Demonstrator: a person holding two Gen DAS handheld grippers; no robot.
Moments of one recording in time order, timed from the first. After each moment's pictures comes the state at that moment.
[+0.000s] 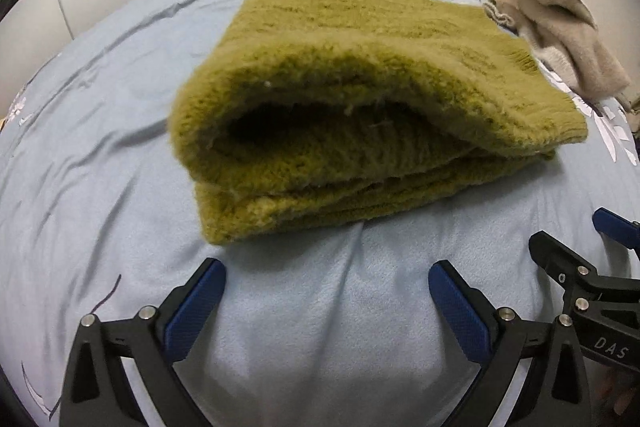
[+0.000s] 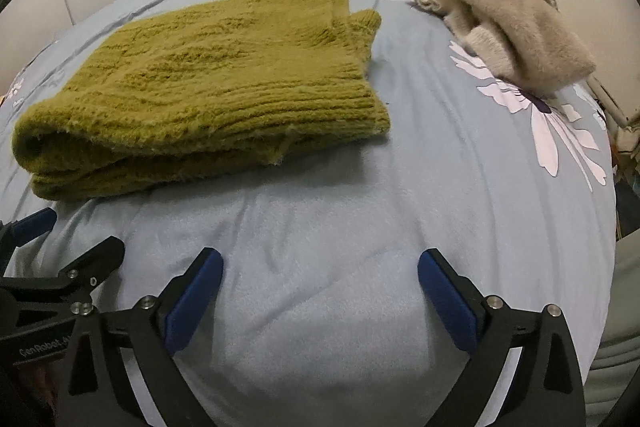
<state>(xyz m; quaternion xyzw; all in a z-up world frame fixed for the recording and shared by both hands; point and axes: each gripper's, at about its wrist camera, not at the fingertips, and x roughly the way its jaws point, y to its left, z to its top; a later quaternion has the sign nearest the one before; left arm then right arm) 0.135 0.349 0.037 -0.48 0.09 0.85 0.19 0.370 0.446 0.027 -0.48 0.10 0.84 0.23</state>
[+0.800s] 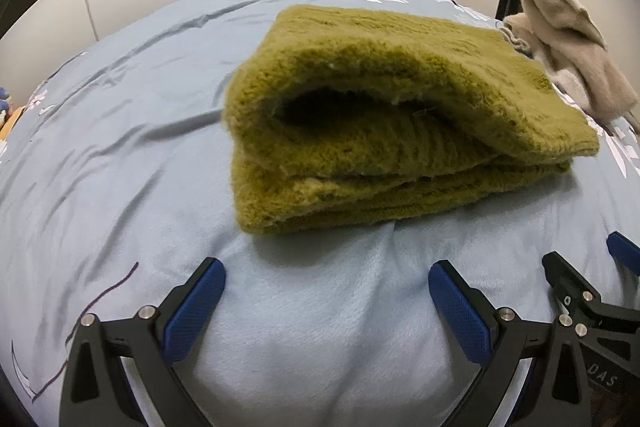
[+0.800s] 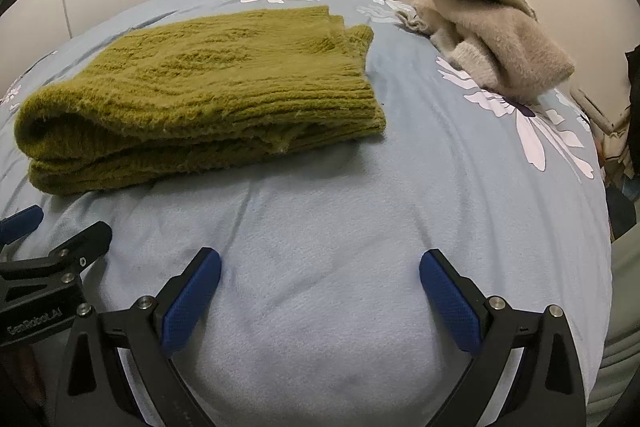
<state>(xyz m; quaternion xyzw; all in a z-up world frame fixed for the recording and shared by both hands) 0.150 0.333 0.026 -0.45 0.07 0.88 0.16 0.371 0.434 0.024 -0.43 0.07 0.86 0.25</state>
